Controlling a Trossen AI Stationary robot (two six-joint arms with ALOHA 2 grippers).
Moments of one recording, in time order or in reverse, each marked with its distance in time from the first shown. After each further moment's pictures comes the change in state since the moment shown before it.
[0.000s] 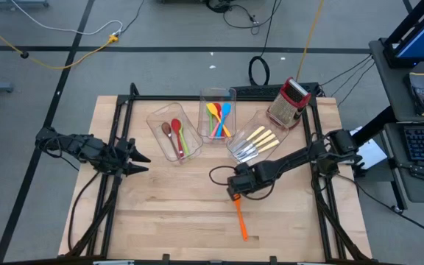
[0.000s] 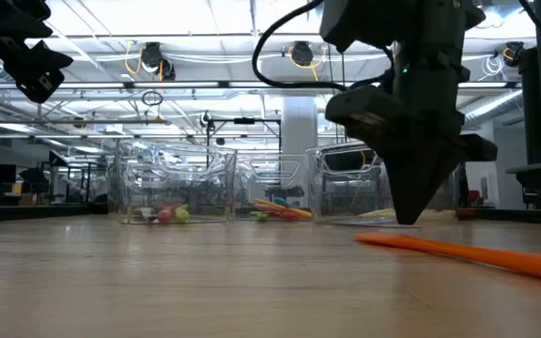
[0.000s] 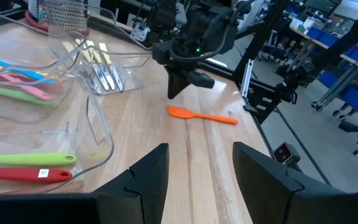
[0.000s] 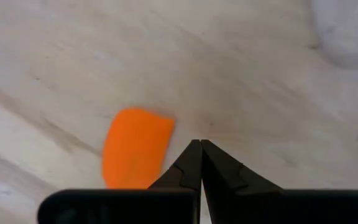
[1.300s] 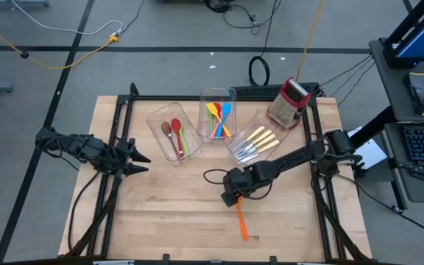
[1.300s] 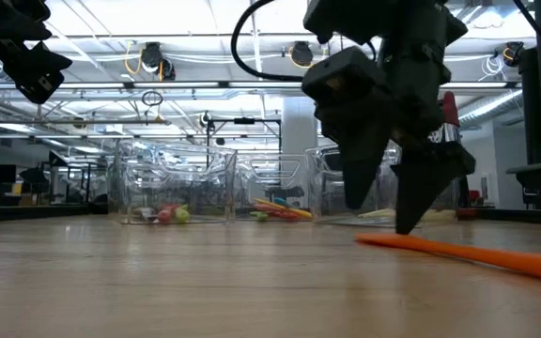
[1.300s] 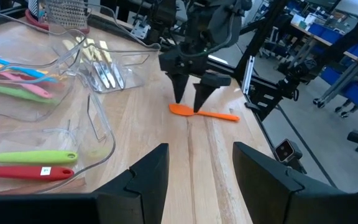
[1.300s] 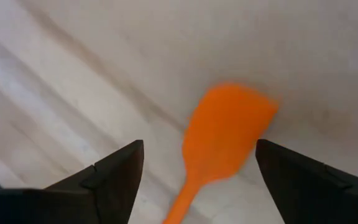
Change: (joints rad) left arm 0.000 0.000 0.001 -0.012 0.002 0.006; right arm -0.014 0.030 0.005 0.206 -0.179 -0.078
